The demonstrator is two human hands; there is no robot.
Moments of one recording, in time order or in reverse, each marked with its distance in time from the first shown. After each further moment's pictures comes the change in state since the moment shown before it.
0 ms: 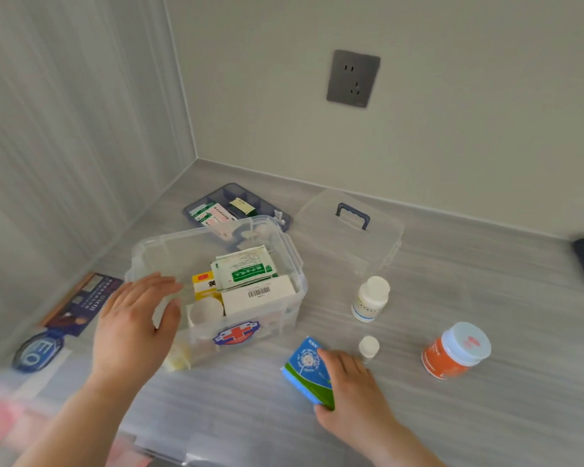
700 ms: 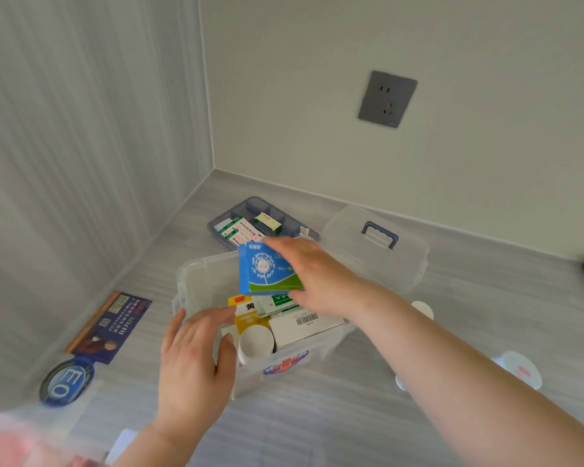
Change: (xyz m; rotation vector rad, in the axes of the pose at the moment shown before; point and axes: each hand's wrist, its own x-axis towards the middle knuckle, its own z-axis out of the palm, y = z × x) left_hand 0.001 -0.015 0.001 -0.329 -0.059 -0.043; right_hand 0.117 -0.124 -0.120 0.054 0.100 -0.386
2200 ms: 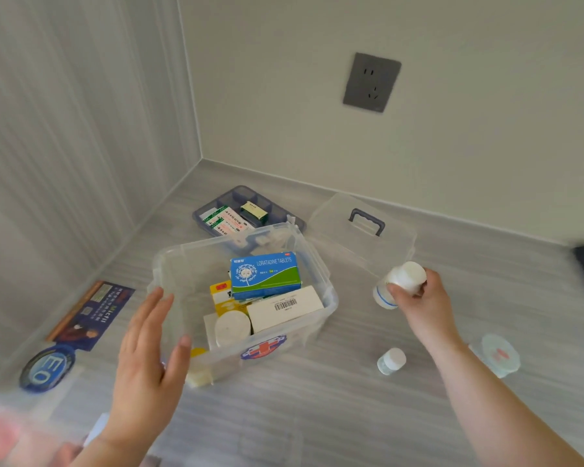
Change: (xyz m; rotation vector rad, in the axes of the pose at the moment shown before) left_hand -0.020 -0.016 -0.001 -0.054 0.074 -0.052; right_hand -0.105 0.125 0.018 0.503 0.745 0.763
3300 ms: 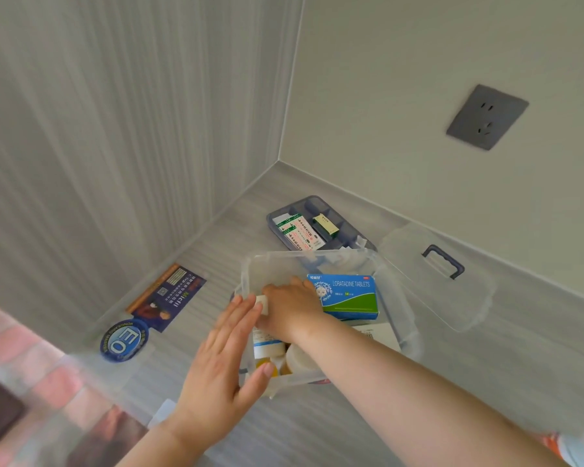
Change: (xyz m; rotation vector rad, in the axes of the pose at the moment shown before) left_hand 0.009 -0.019 -0.019 -0.008 -0.210 0.141; right_hand -0.078 -0.132 0.210 -0.983 -0.815 -0.715
